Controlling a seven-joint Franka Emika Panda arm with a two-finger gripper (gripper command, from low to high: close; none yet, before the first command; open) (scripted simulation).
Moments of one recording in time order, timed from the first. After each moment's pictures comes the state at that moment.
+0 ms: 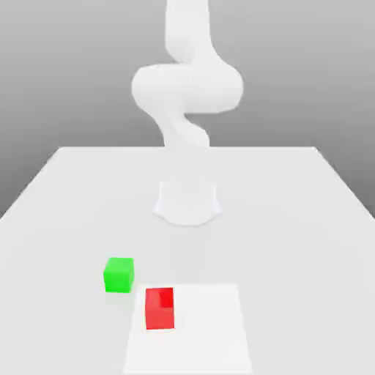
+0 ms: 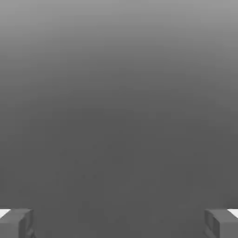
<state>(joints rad) -0.01 -0.71 0.00 -2.35 -0.02 2.35 0.79</state>
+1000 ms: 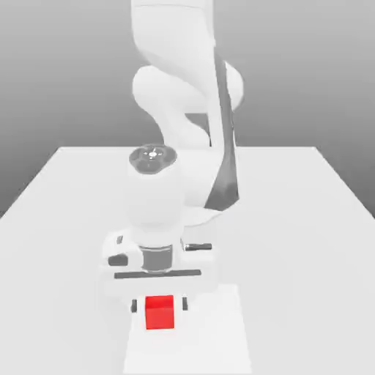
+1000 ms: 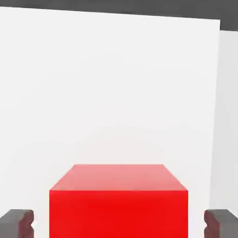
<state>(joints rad) -0.09 0.26 -0.03 -2.72 0.04 2.98 0.57</state>
